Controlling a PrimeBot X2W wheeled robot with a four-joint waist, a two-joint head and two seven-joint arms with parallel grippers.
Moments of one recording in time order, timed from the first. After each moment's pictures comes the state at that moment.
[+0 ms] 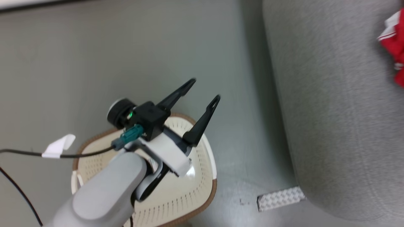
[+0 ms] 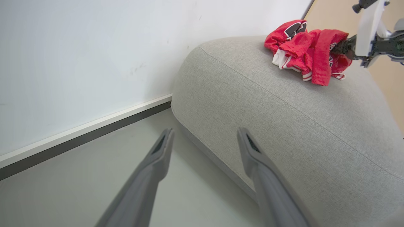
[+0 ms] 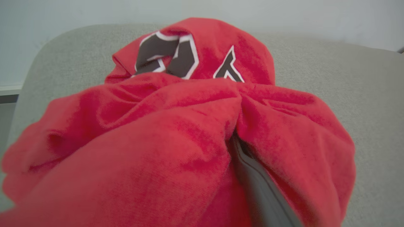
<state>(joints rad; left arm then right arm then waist) -0.75 0.39 -0.82 0.13 -0.52 0.05 -0.18 -1.04 -0.57 0.27 0.88 0.60 0.13 0.10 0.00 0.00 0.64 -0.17</state>
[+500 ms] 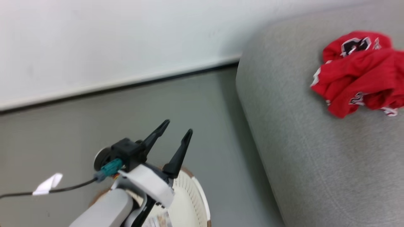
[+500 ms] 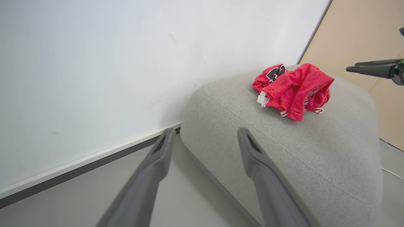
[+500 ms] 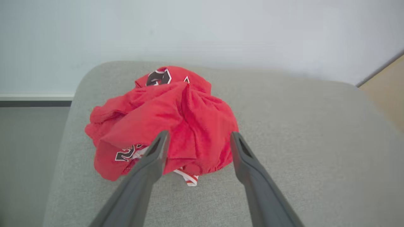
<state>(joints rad) -0.53 0.41 -0.76 0.18 -0.63 0.10 -0.24 -0.85 -0.64 0.49 0.77 0.67 0.13 0.15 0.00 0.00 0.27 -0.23</state>
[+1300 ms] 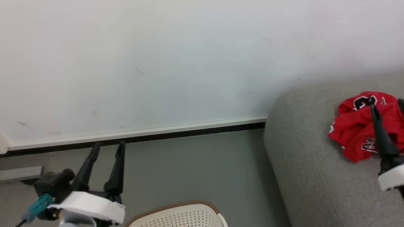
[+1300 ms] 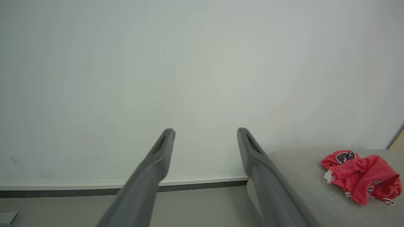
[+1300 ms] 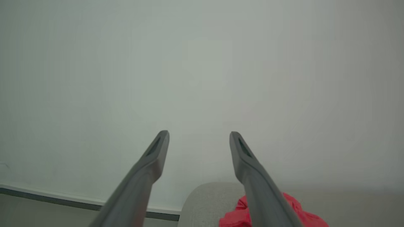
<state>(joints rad) -0.19 0.45 -0.40 0.02 -0.70 0.19 -0.26 -0.37 -0.48 0.17 0.22 0.53 0.13 -0.15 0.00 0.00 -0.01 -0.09</state>
